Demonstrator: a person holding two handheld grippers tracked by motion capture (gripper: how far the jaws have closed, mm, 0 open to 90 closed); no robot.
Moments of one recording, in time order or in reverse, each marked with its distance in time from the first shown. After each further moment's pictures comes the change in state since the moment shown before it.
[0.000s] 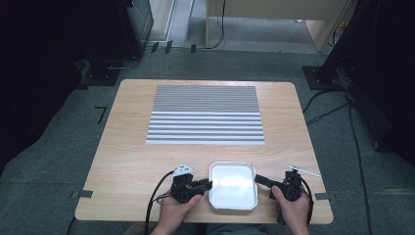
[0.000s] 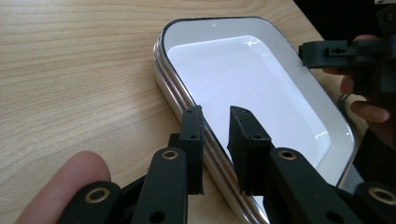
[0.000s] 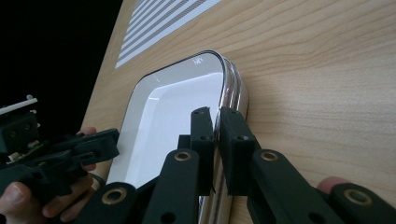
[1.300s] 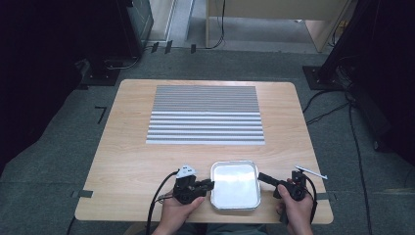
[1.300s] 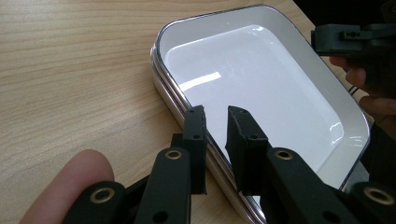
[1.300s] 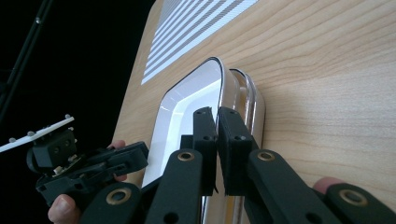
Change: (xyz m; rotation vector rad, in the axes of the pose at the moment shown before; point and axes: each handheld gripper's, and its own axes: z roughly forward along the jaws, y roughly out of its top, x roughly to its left) left arm -0.005 -0.001 0.003 -0.009 -0.002 0.026; right arm -0.008 0.003 -0.011 -0.044 0.104 0.076
